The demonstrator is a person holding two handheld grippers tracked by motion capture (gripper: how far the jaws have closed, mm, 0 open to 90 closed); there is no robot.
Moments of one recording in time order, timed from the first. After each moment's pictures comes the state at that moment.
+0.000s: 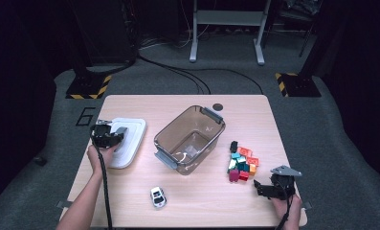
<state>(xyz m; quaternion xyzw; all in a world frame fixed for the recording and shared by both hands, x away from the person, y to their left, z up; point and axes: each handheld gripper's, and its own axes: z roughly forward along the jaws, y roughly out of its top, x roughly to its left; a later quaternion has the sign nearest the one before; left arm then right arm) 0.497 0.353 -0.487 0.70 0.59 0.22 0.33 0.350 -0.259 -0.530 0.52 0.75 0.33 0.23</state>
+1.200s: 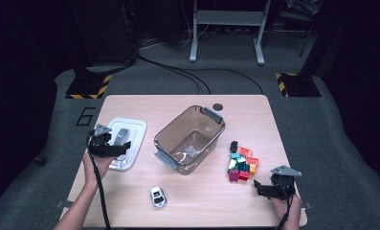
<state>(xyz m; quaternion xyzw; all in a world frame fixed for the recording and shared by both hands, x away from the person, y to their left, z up) 0.433 0.330 -0.447 0.75 0.49 0.23 0.38 0.350 -0.259 -0.530 0.52 0.75 0.33 0.23</state>
